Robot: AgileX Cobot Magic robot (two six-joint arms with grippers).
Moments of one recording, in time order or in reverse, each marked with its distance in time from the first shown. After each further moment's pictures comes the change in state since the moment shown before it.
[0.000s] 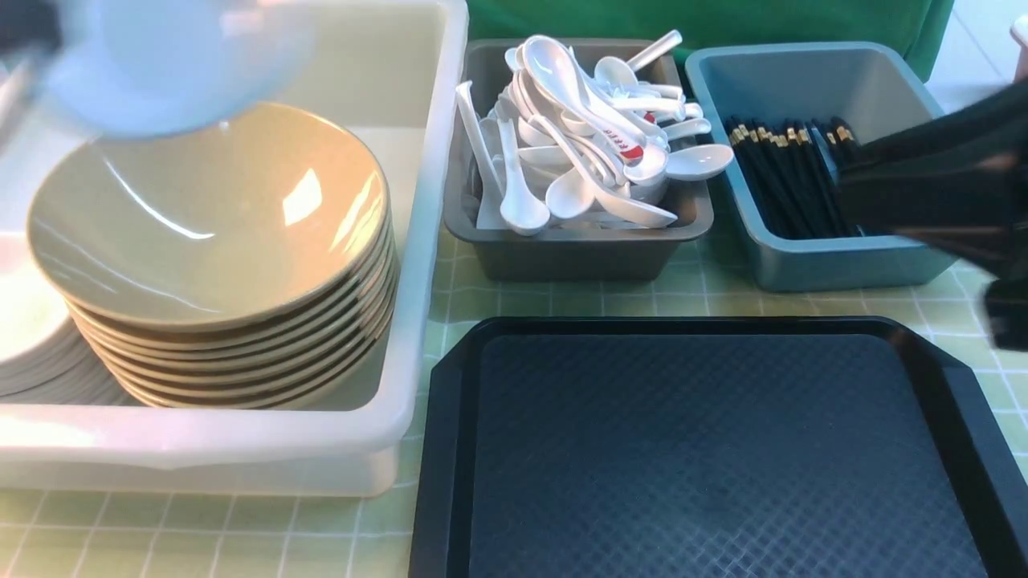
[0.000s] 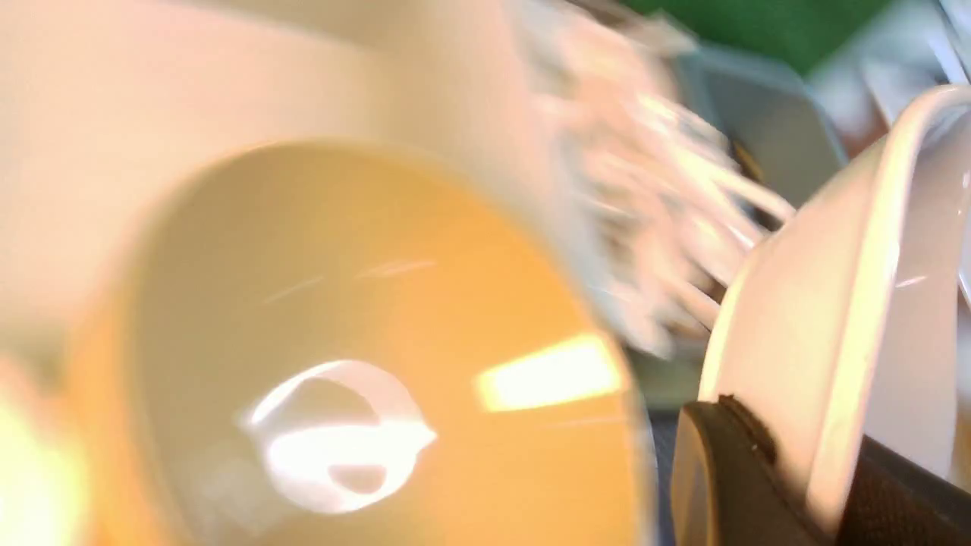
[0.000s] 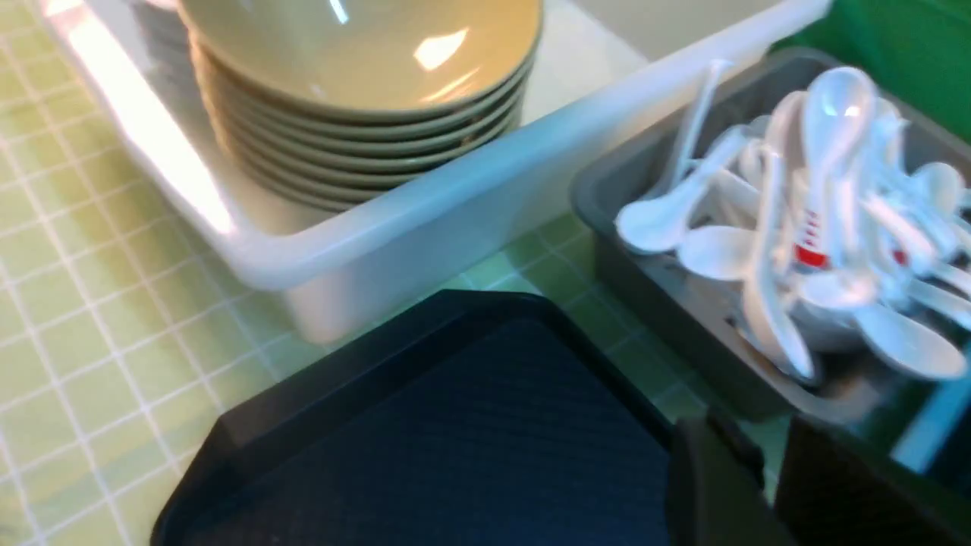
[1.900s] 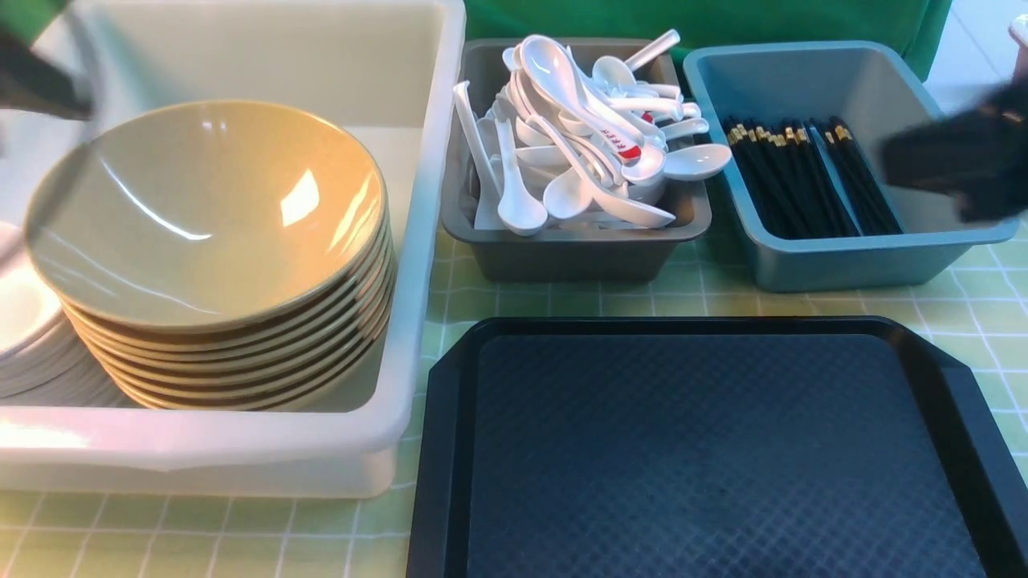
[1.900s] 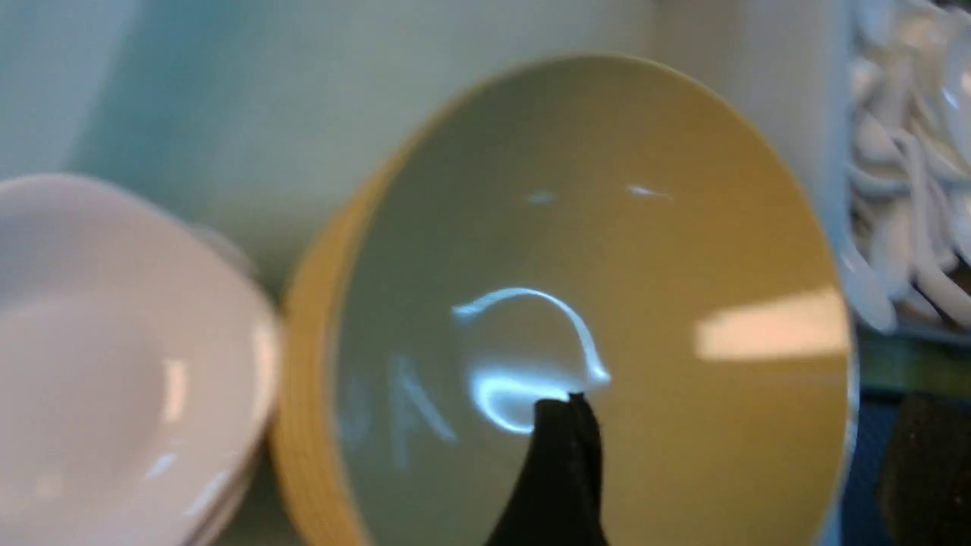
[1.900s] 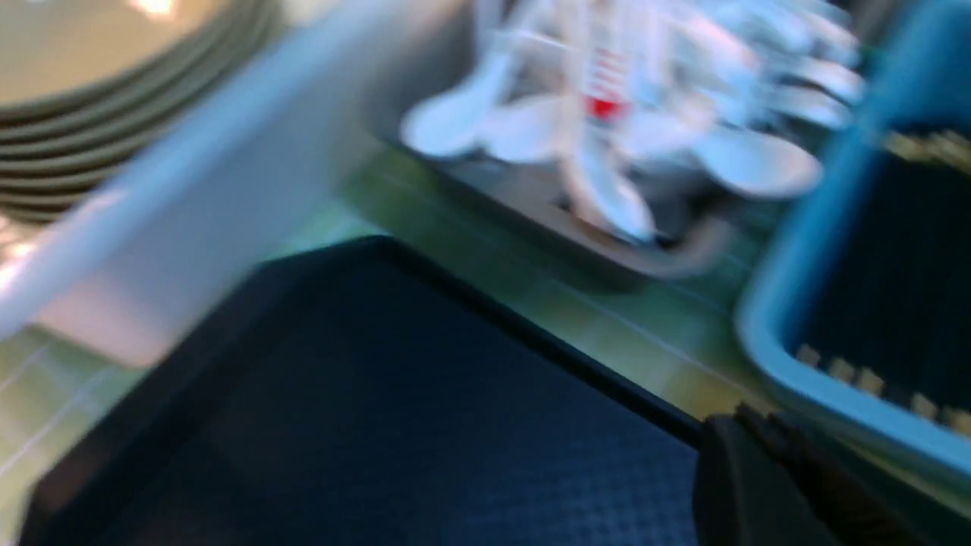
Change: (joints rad) right arm -0.395 0.086 0.081 0.161 -0.010 -0.048; left arm -0.335 -0.037 -0.012 0.359 -0.076 -0.143
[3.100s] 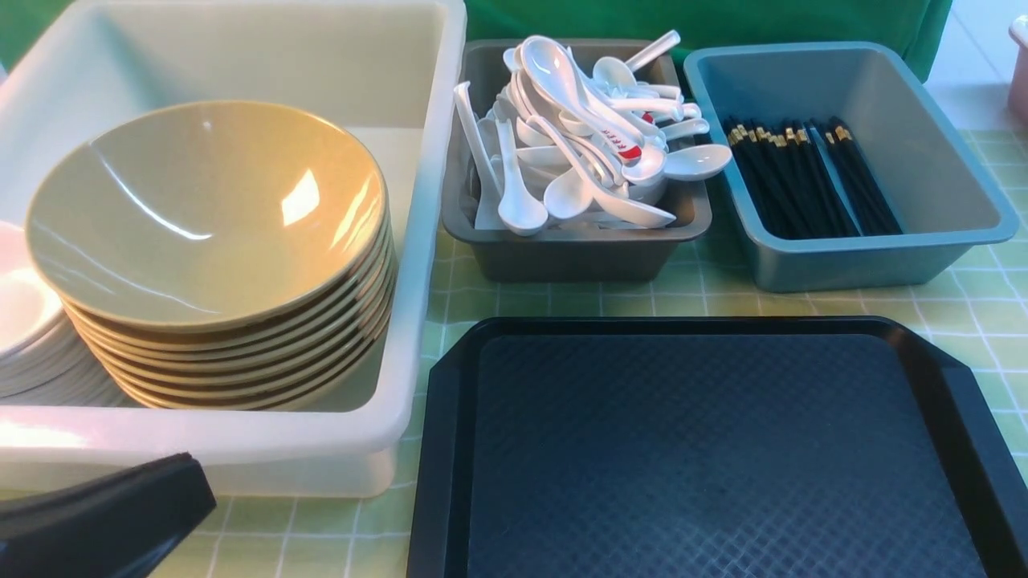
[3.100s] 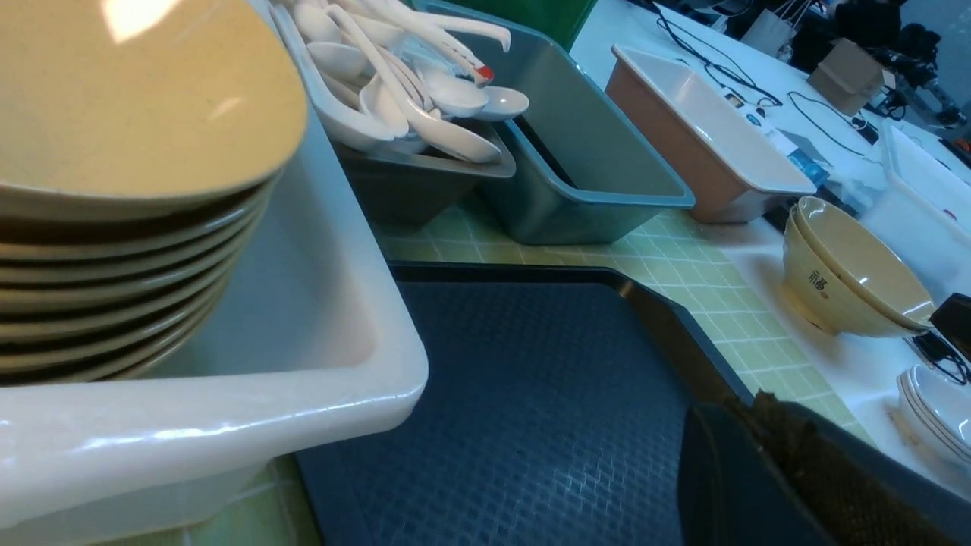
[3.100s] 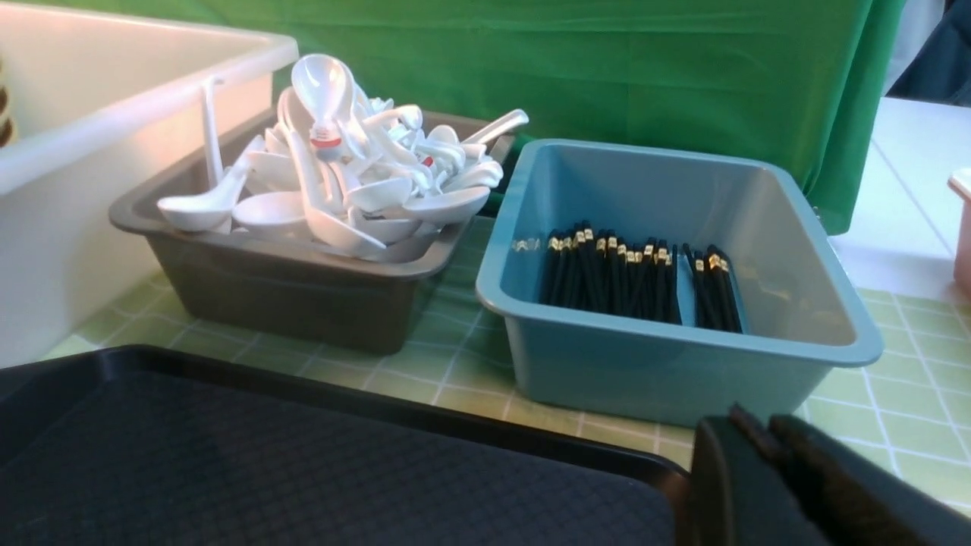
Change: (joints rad) right arm -0.046 -0.904 0.838 0.020 -0.528 0.017; left arm -0.350 -0.944 0.799 -0.266 -0.337 0.017
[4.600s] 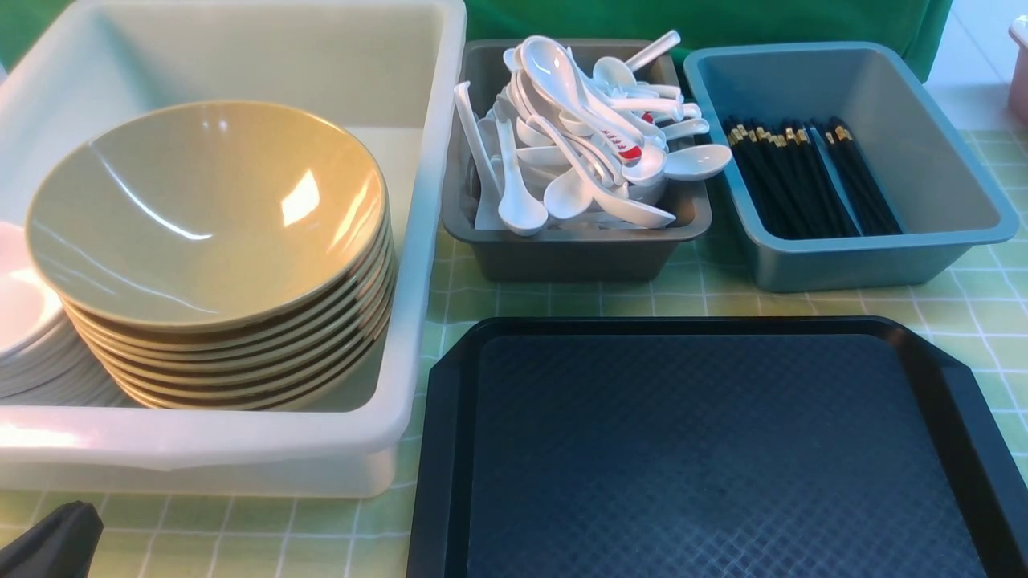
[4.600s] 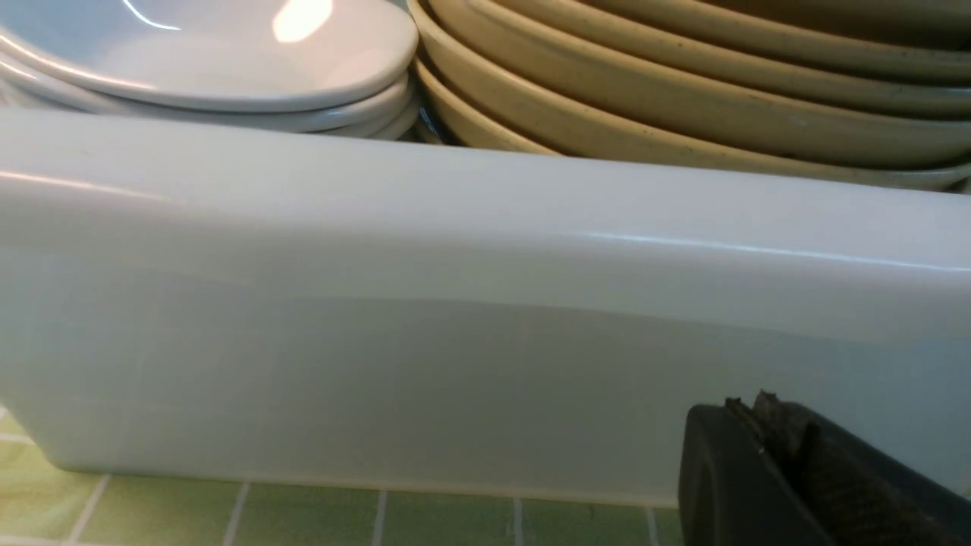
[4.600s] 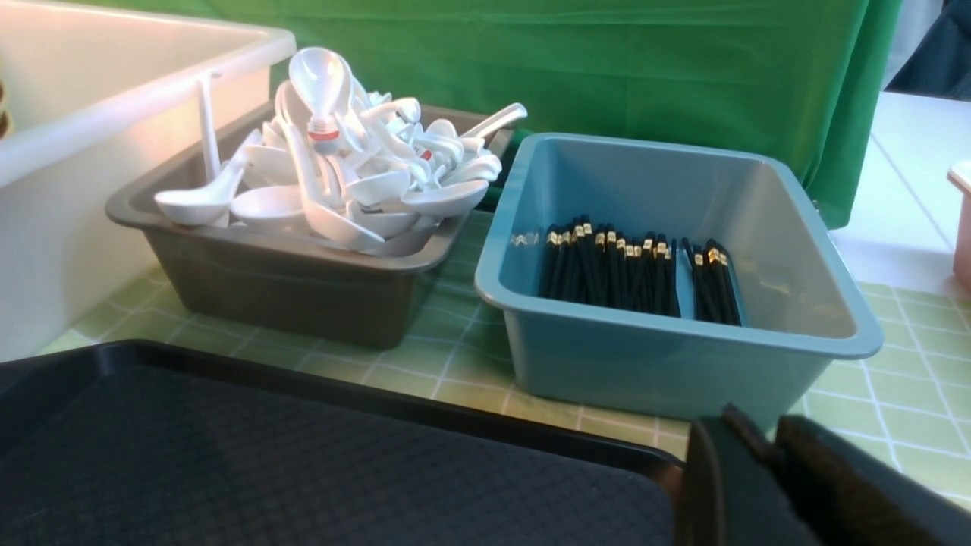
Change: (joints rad) right arm -0.003 -0.003 0.008 0.000 0.001 0.000; left arm 0.139 -0.266 0.536 0.634 -0.454 -0.180
